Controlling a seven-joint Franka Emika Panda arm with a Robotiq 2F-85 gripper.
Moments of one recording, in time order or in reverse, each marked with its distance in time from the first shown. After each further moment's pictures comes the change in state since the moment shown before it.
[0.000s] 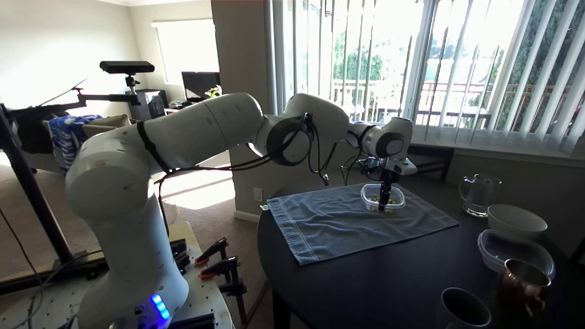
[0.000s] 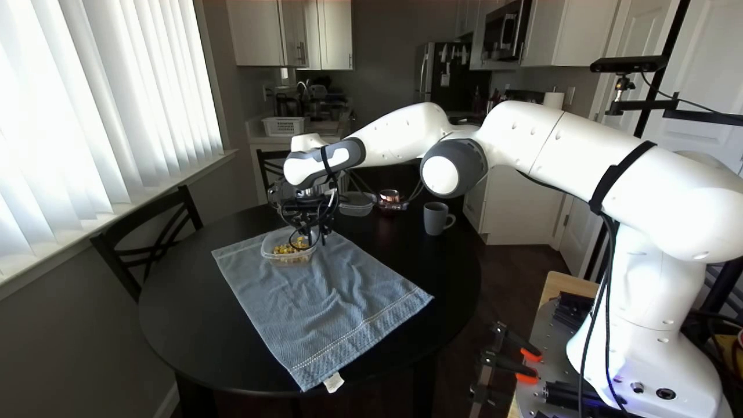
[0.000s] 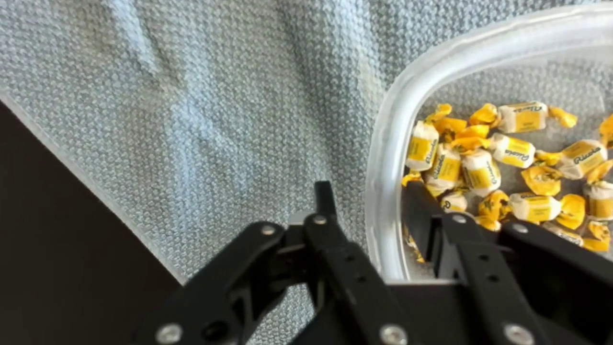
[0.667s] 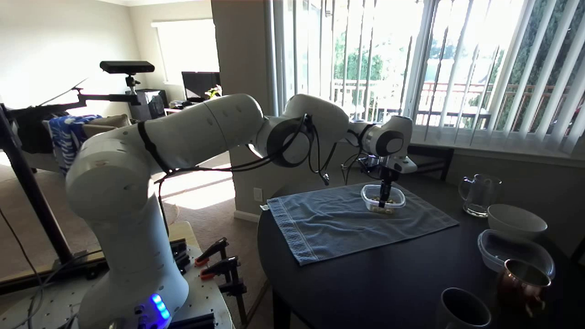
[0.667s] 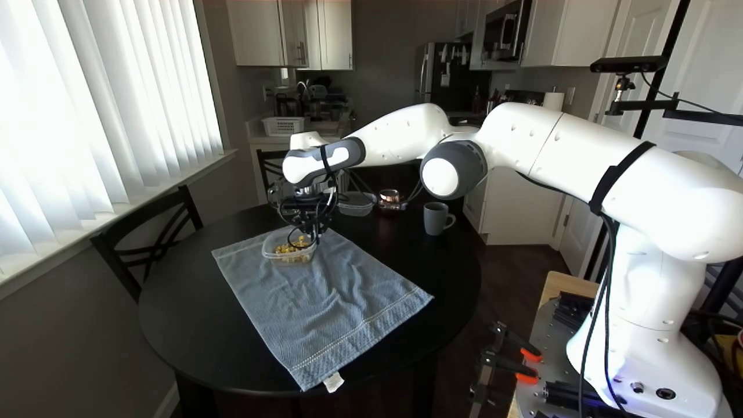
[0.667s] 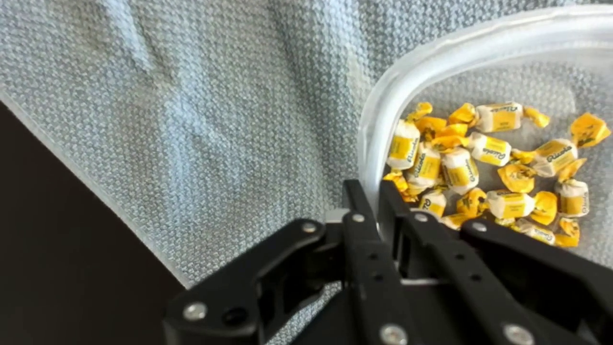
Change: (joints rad) arm 0.001 0.010 0.000 0.032 0.000 -0.012 0.003
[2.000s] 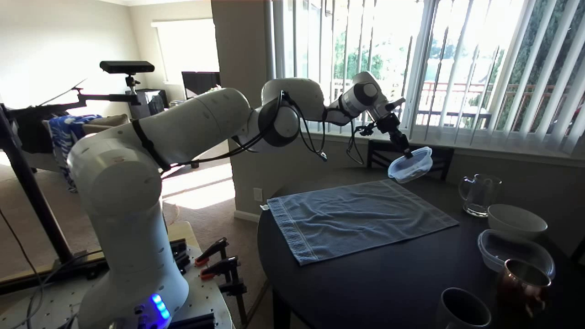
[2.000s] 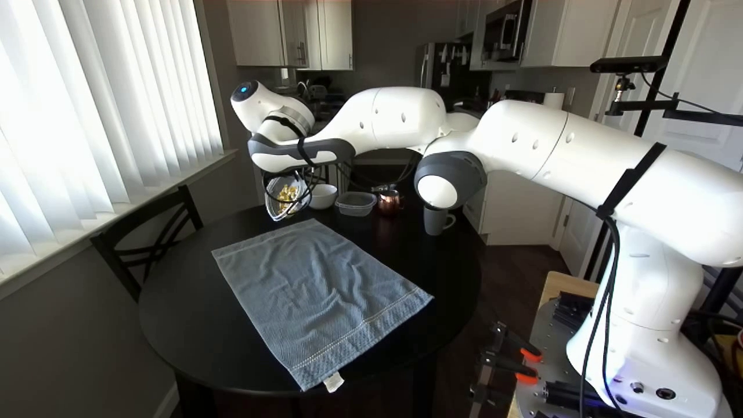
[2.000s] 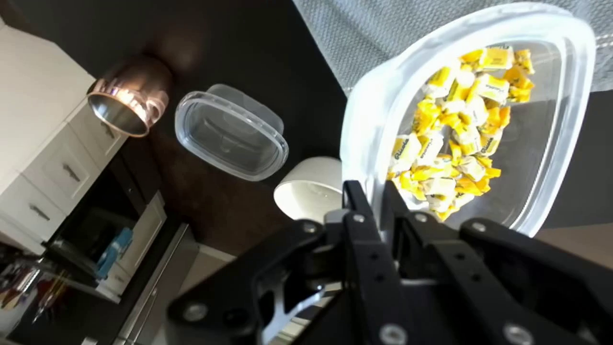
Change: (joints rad) arm 0.215 -0.030 -0.307 0.223 -0.411 -0.031 -0.010
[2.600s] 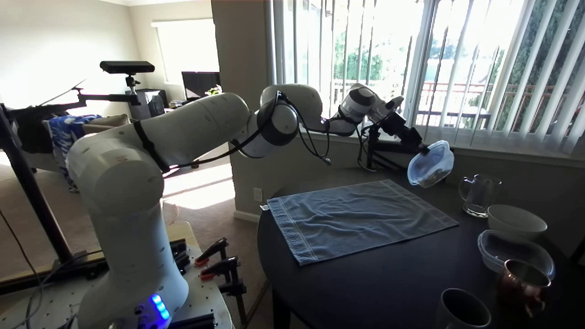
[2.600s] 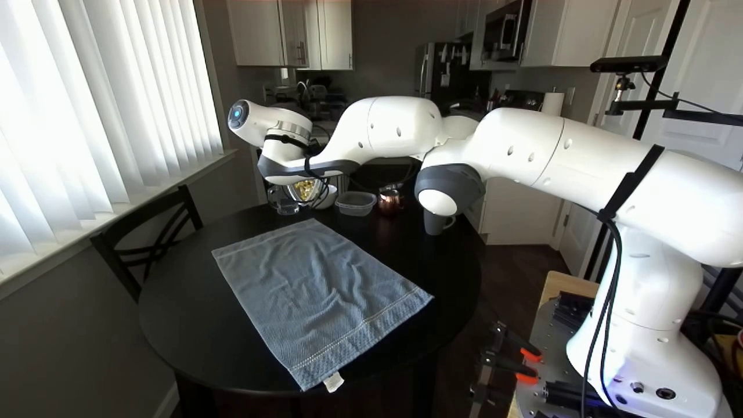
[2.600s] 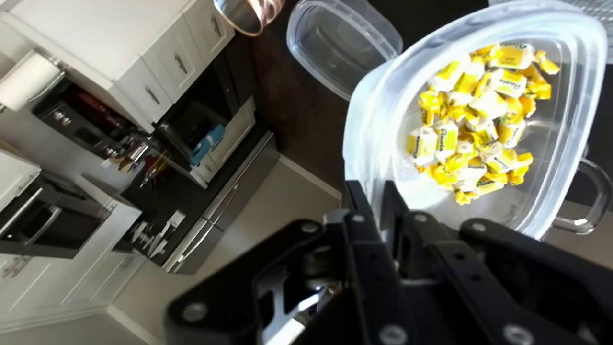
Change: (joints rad) arm 0.038 0.044 -0.158 0.000 -0.205 -0.045 -0.014
